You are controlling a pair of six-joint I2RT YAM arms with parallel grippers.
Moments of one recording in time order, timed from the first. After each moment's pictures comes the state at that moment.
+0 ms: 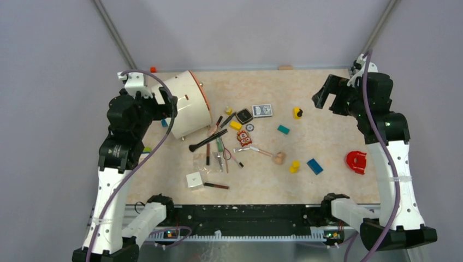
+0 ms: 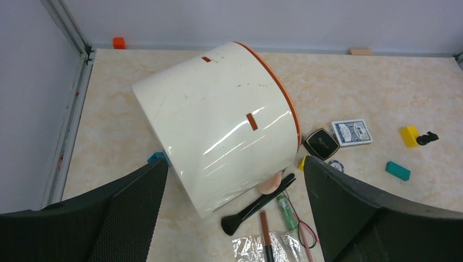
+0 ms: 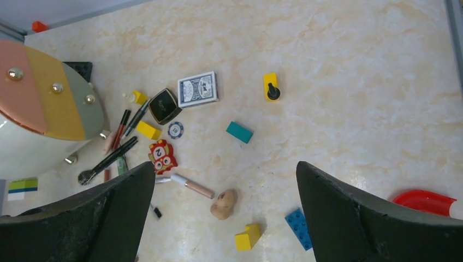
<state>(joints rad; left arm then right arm) -0.13 0.87 1.25 -0.55 0.00 -0.15 0.08 1.05 1.45 -0.87 -0.08 0.31</state>
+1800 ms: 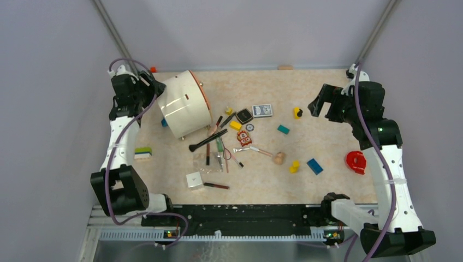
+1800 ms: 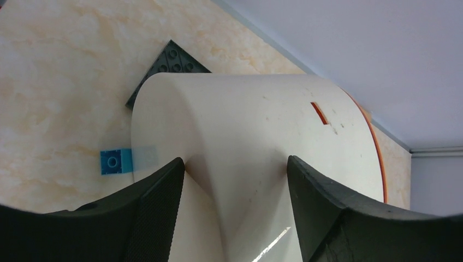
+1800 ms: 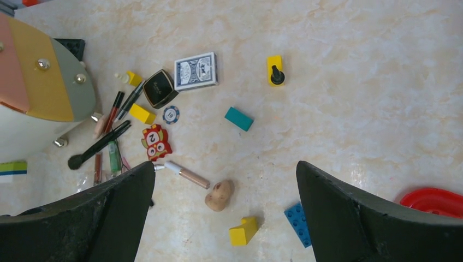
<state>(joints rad) 0.21 1.37 1.18 -0.23 0.22 -0.59 0.08 1.00 1.29 -0.81 -0.11 0.29</state>
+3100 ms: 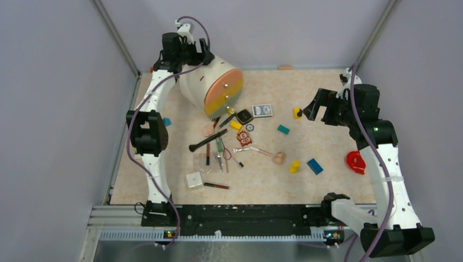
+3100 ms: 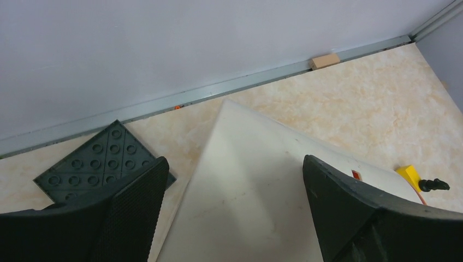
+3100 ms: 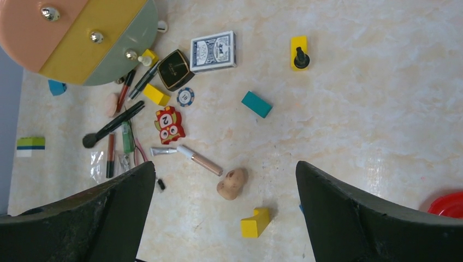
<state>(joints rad) -0.10 2.14 2.06 -0.24 0.43 -0.18 0.08 1.00 1.24 -0.79 -0.21 0.30</state>
